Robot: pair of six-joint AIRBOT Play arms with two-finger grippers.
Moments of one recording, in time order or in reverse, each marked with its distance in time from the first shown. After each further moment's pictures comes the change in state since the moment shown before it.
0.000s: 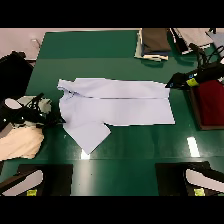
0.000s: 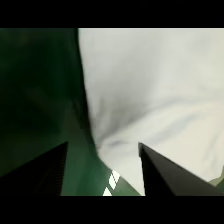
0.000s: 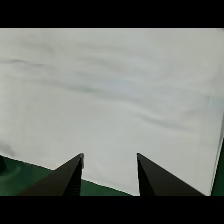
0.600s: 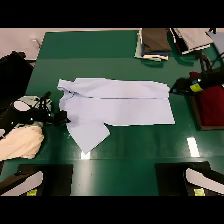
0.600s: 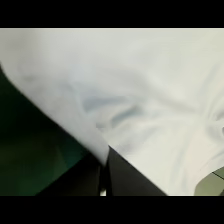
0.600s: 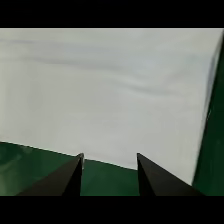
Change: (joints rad) left arm -0.126 0.010 -0.008 -0.105 0.099 0.033; right arm -0.095 0.055 -0.106 -0.024 0.060 0.000
